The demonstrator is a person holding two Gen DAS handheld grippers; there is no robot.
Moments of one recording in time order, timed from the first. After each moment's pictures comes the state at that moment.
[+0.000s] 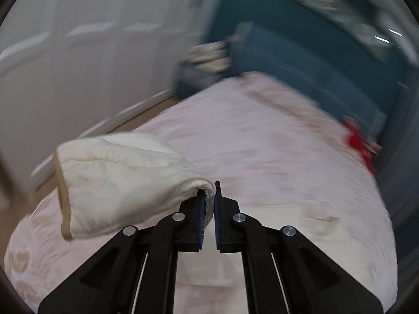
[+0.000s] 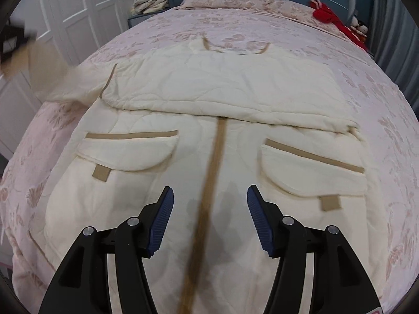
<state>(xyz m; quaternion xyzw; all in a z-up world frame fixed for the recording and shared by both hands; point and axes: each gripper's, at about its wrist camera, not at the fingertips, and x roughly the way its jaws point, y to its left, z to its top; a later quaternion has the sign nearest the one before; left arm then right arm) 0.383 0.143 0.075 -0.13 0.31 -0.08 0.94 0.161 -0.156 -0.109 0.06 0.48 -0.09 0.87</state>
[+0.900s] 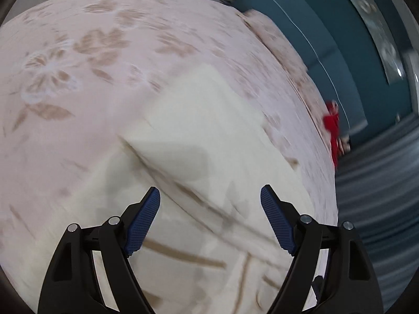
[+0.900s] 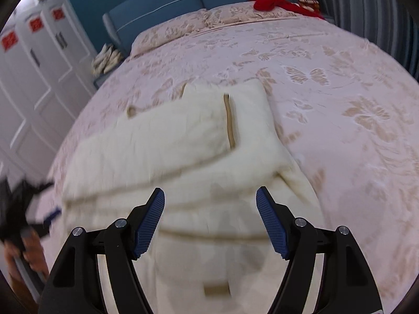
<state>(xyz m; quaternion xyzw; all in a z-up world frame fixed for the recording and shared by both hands) 0.355 0.035 -0.102 -0.34 0.47 -0.09 0.81 0.198 -0.344 -0.085 0.23 0.40 -0.14 0.88</state>
